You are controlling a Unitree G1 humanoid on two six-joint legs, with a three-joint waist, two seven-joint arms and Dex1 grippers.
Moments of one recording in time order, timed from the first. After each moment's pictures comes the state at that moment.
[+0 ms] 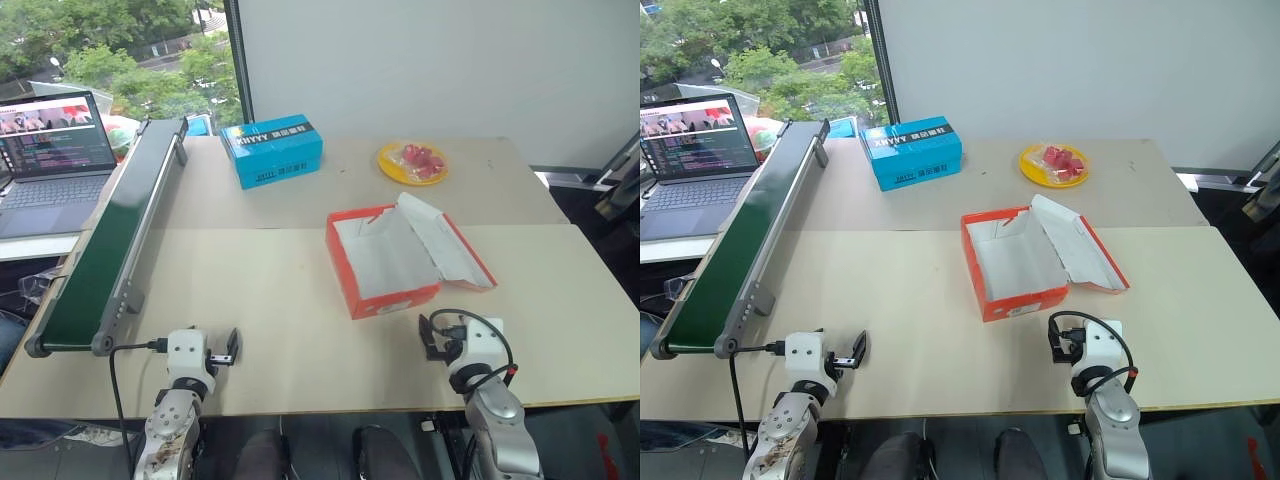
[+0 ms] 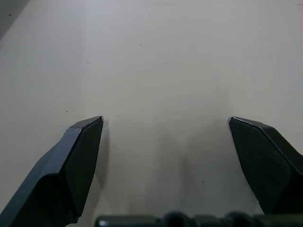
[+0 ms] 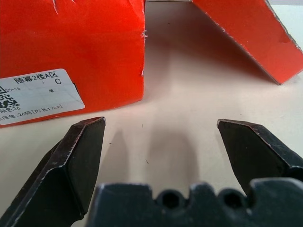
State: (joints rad) left arm 0.23 0.17 0.12 -0.09 -0.08 0.07 -0.15; right arm 0.13 -0.14 -0.16 -0.08 0.08 0.11 0.17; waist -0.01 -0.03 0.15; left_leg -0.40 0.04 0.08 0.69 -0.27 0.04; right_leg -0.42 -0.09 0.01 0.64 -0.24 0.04
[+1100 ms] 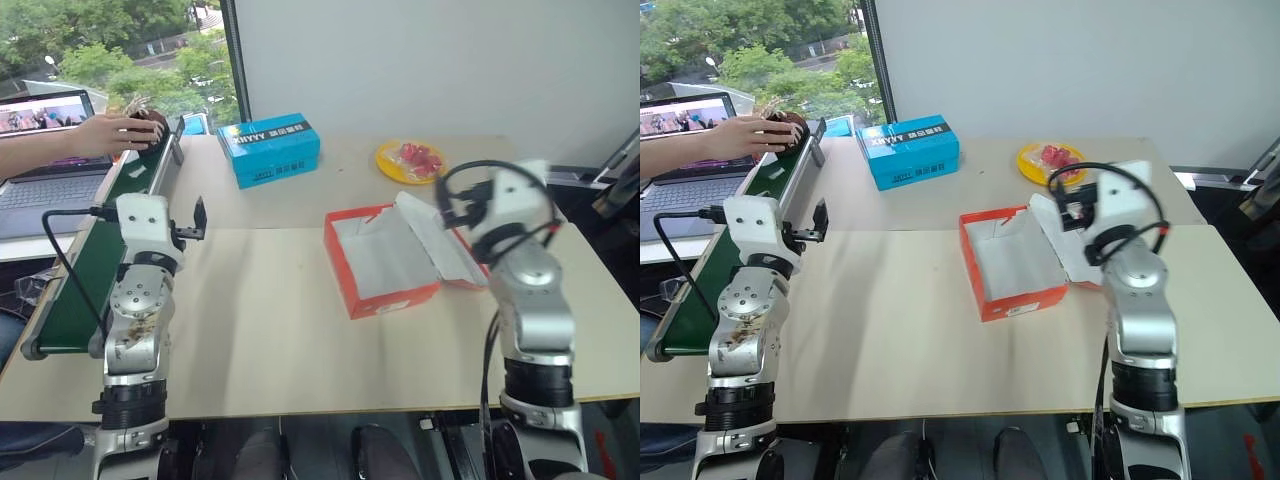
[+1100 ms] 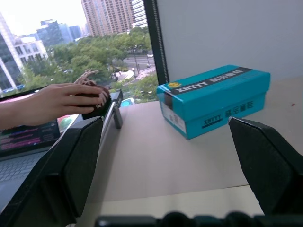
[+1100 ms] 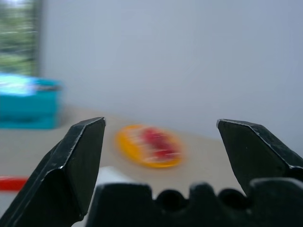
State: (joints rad) left arm -0.34 0.36 0.26 -0.19 -0.08 0.34 -0.06; right arm -0.53 -0.33 -0.11 -0.15 0.07 0.41 0.25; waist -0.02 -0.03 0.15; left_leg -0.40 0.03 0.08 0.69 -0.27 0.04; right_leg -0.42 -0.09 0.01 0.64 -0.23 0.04
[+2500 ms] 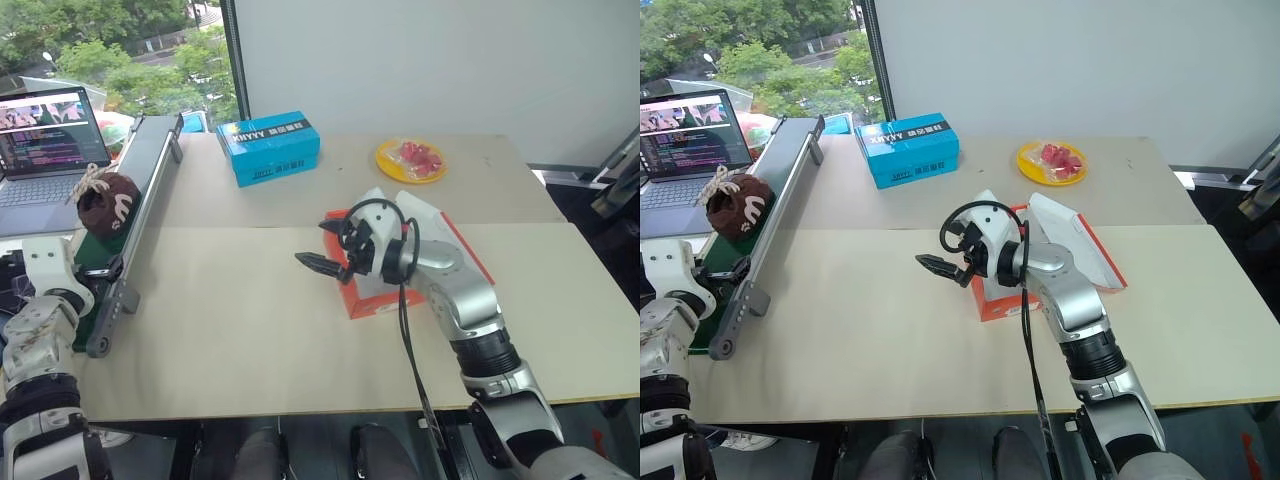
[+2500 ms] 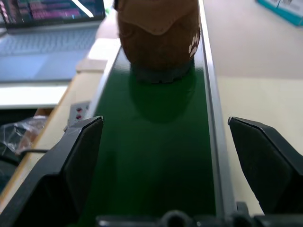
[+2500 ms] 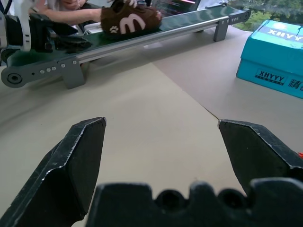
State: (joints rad) left arm -0.39 0.68 0.48 0.56 -0.24 0.25 -0.40; right arm -0.66 -0.29 0.19 -0.06 0.26 0.55 0.75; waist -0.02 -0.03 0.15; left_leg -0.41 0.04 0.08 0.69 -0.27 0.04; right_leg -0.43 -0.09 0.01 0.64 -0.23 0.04
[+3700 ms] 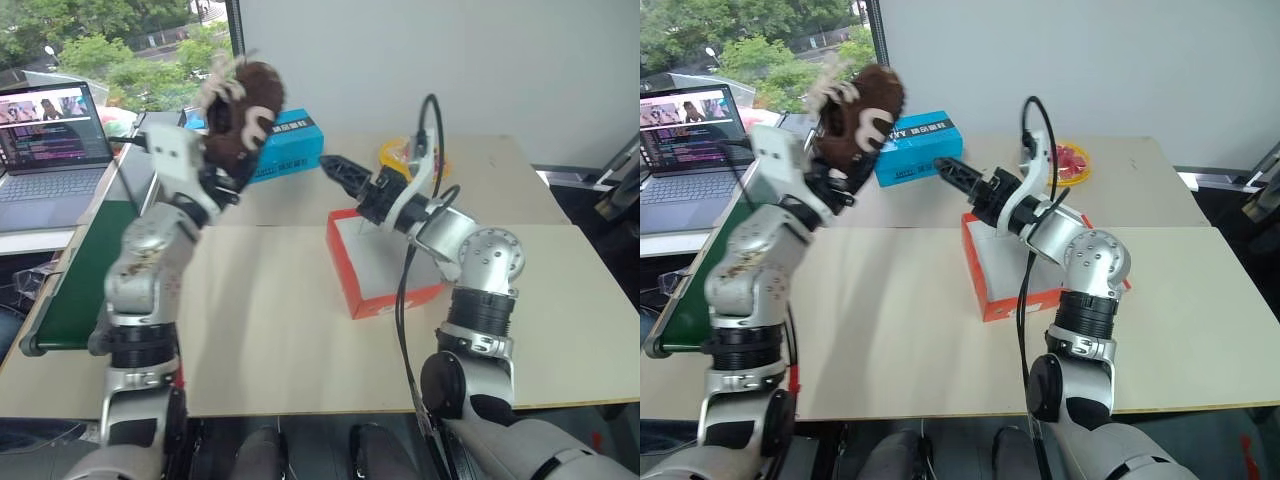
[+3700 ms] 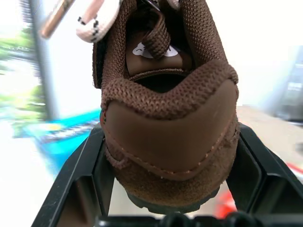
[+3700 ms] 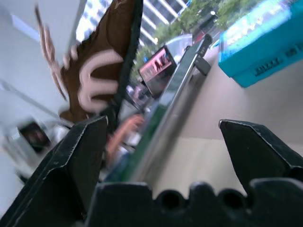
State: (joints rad) left arm -0.66 0.32 0.14 -0.08 -0.41 0.51 -0.34; right arm -0.91 0.01 -0.56 0.10 0.89 1.19 0.14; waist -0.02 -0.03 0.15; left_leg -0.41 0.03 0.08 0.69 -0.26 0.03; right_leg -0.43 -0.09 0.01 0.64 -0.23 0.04
